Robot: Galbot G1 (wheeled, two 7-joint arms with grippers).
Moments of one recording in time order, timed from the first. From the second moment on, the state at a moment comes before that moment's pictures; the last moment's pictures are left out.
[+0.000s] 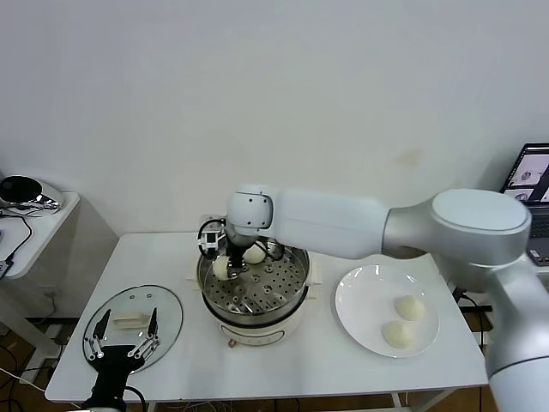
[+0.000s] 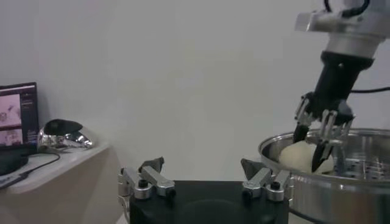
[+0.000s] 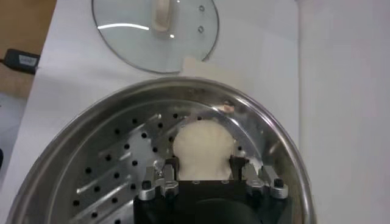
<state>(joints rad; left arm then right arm) 1.84 -1.26 -0.66 -2.23 -0.19 -0.06 -0.20 0.44 1.47 -1.27 1.18 0.60 -0.72 -0.70</state>
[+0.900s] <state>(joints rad) 1.83 -1.24 -0.65 -2.22 -0.18 -0.06 -0.19 0.70 1.00 -1.30 1.53 0.48 -0.60 -0.97</state>
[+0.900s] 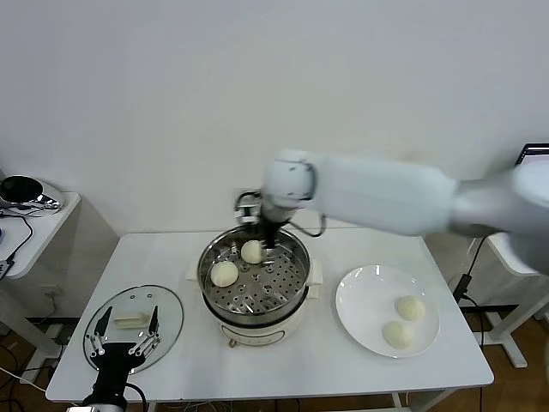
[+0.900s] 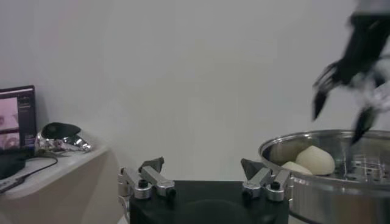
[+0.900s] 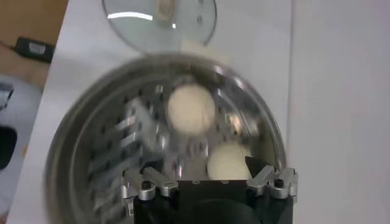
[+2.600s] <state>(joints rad) 1.84 -1.27 -0.64 -2.20 -0.15 -0.06 -0.20 -0.14 0.49 -0.82 1.55 -0.16 -0.28 -1.08</state>
